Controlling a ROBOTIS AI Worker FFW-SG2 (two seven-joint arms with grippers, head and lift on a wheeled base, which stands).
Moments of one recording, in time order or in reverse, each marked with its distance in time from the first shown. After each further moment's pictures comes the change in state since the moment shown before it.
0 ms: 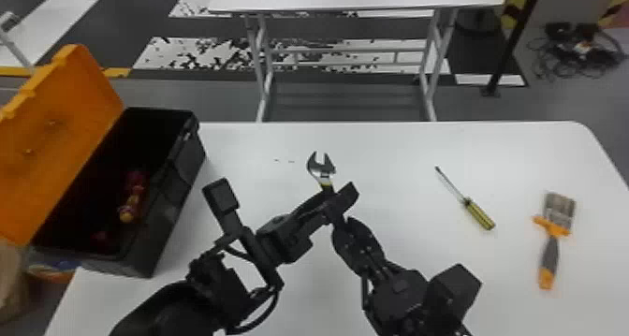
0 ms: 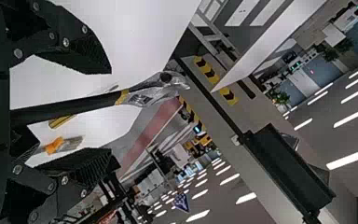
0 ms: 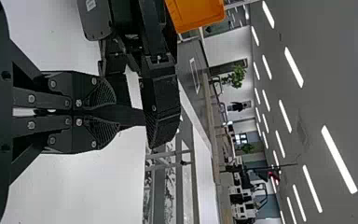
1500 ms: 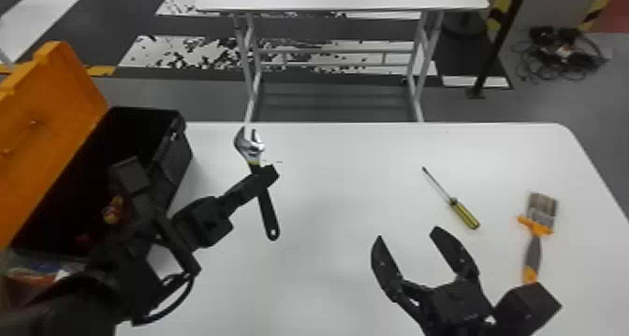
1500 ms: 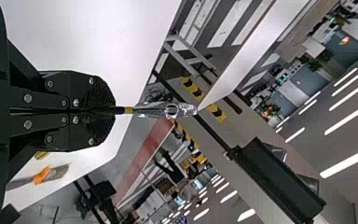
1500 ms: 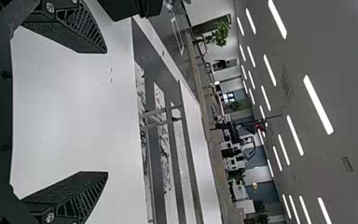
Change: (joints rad) left arm 0.021 0.023 0.251 -0.180 -0.026 0.191 -0.028; right arm 0.088 0.000 -0.169 -0.034 -0.153 -0.076 -0.016
